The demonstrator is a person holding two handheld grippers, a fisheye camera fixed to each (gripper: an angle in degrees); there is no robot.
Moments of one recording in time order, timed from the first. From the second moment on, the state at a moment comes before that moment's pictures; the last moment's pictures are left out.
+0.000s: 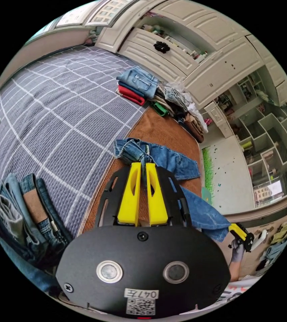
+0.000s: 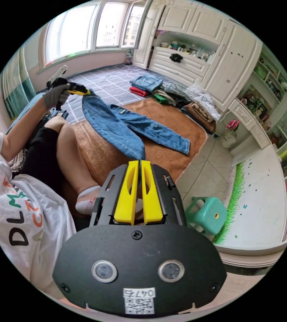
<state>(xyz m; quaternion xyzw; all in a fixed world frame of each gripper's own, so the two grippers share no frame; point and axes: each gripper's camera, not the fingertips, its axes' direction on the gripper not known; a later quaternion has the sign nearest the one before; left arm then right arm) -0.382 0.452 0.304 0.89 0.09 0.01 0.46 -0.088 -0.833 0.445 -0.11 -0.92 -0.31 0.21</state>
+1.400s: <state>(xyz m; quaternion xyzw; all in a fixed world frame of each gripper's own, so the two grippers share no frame) -0.399 0.439 0.279 0.85 0.22 0.02 0.48 -0.391 -0.762 0.238 -0.17 -0.87 -0.32 0.33</state>
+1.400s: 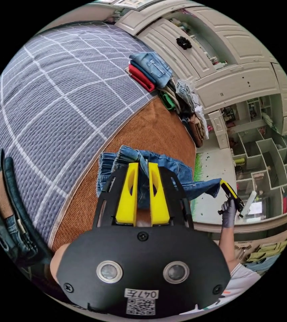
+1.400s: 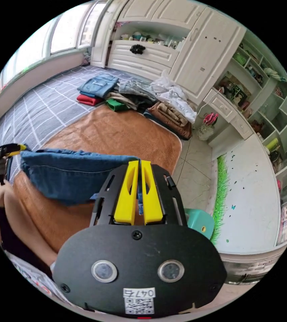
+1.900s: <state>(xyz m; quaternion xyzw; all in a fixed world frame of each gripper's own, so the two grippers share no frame) -0.359 0.484 0.279 0.89 0.08 -0.10 0.43 -0.531 -0.558 0.157 -0.44 -0.79 -0.31 0.27</state>
